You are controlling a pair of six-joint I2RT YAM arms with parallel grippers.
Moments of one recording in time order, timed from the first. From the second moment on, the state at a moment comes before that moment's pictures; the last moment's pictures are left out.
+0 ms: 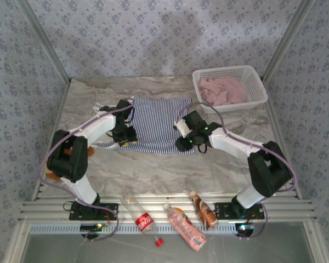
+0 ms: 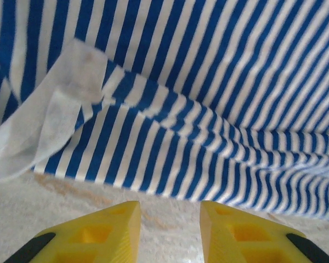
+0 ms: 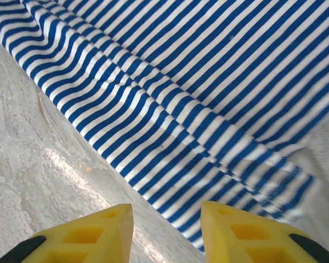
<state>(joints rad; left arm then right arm) -0.38 1.74 1.21 -0.91 0.14 -0.62 0.61 1.58 0.99 -0.47 -0.18 -0.04</state>
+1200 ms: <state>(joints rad) -0.46 1.80 1.27 -0.95 0.13 -0.57 0.55 1.53 0.81 -0.64 -0.16 0.26</state>
